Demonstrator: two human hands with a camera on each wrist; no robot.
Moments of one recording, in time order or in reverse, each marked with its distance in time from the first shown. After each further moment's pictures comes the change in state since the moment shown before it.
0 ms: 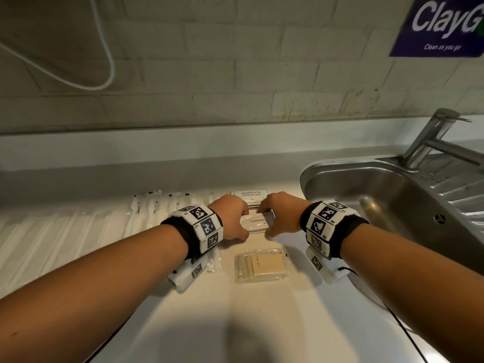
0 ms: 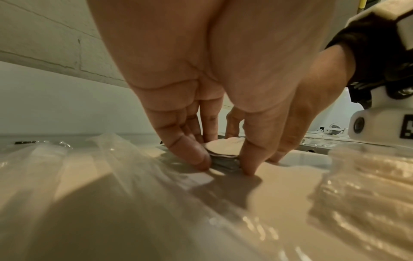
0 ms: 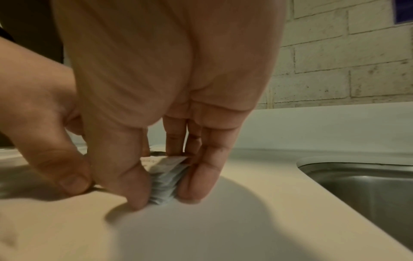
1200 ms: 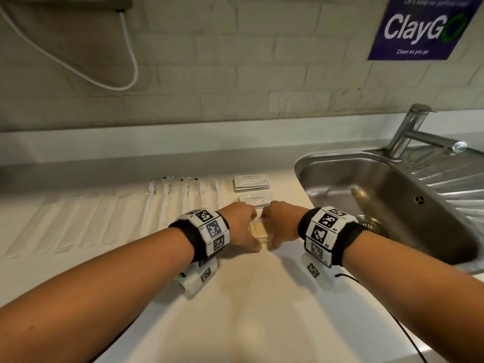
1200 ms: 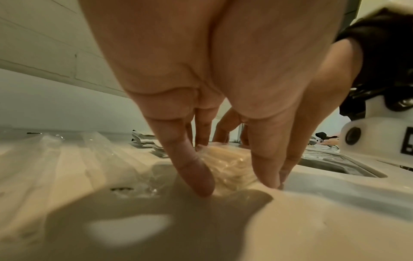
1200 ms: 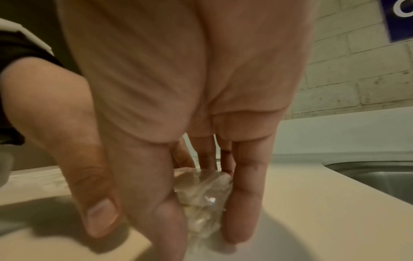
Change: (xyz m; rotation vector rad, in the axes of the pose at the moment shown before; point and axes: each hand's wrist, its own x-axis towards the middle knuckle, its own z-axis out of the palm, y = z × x) left_hand -0.085 0.037 0.018 -0.050 -0.083 0.028; right_hand -0.077 -0.050 0.032 -0.142 -0.083 0.068
